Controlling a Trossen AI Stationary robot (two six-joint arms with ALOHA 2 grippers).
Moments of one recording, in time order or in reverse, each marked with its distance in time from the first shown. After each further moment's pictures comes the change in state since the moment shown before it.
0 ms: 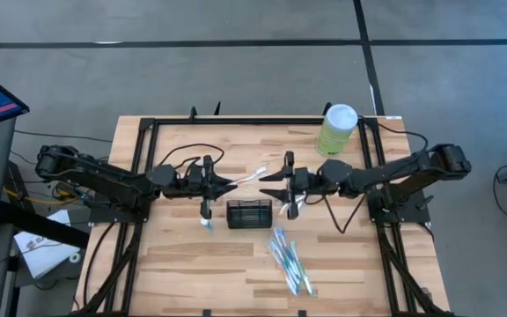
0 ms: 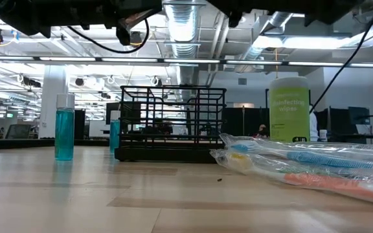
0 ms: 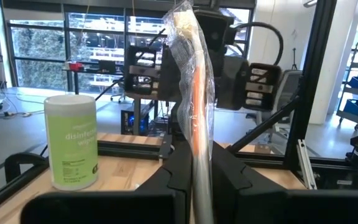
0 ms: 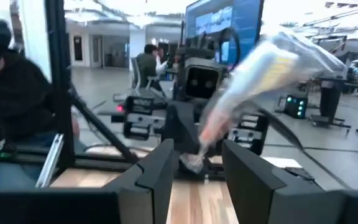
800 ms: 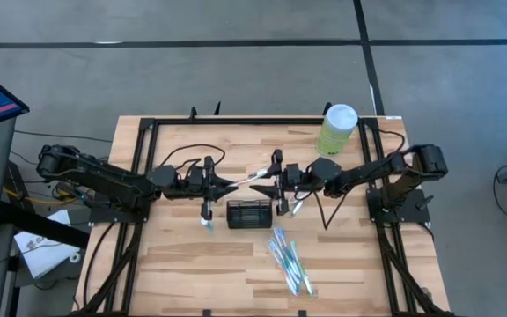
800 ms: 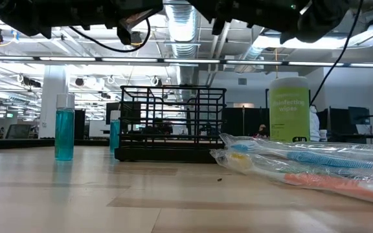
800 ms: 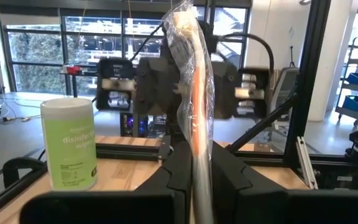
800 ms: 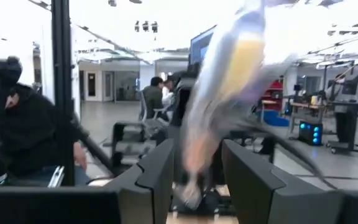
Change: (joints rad) left arm -0.005 0.018 0.000 0.017 0.004 0.025; right arm -0.069 0.197 0.036 0.311 -0.108 0.064
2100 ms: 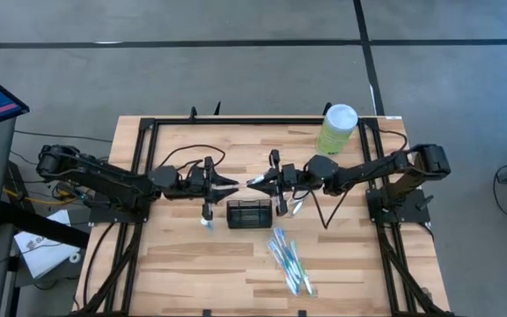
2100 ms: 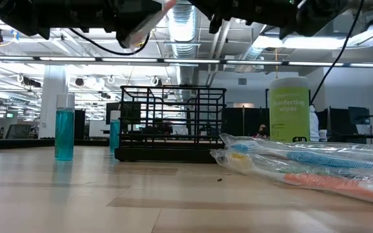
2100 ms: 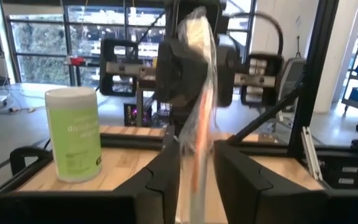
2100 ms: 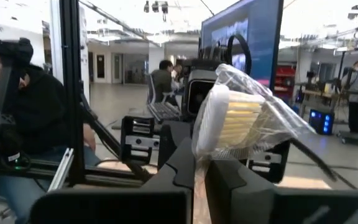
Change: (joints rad) left arm 0.000 -0.012 0.000 -0.058 -0.019 -0.001; right arm 0.001 -0.034 0.039 -0.176 -0.046 -0.024
